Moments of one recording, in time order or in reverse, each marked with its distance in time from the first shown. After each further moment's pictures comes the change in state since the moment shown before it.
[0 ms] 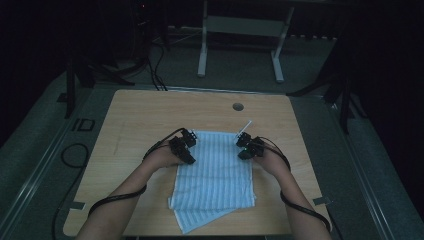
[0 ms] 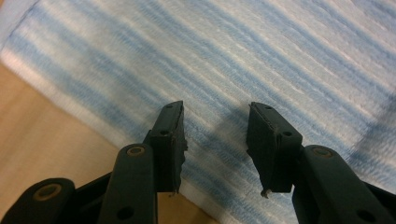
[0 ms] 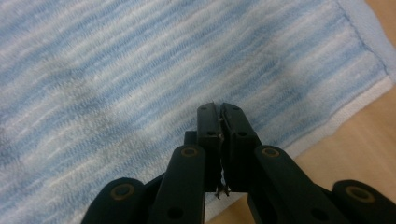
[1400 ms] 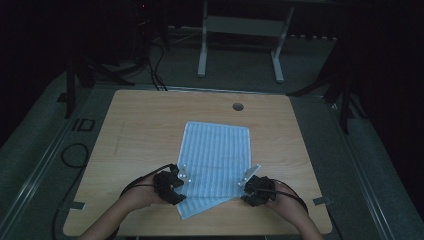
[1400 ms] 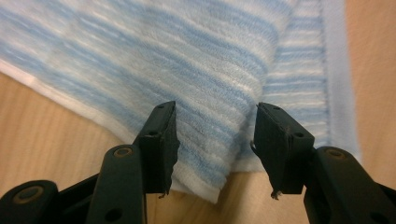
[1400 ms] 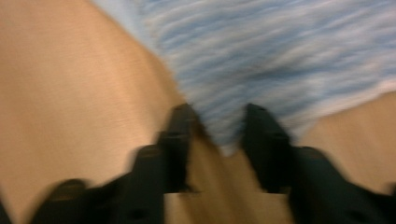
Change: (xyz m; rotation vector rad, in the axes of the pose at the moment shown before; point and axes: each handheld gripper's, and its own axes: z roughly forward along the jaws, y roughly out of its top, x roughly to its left) left arm -0.095 -0.091 -0.030 -0.056 -0.031 0.202; right arm 0.106 -0.089 -0.033 -0.049 0.031 -0.155
